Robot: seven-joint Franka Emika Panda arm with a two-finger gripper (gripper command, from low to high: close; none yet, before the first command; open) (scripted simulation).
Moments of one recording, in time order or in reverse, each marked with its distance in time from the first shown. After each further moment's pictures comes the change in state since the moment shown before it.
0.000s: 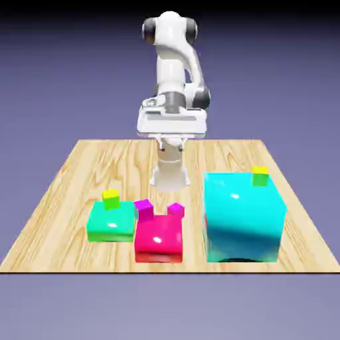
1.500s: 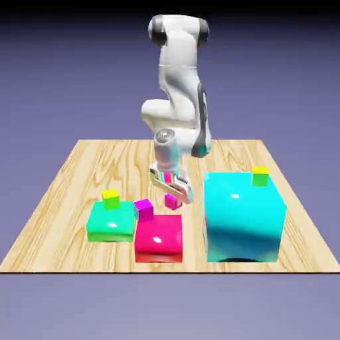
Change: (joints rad) arm -0.409 0.324 0.549 -0.226 0.586 -0.321 0.370
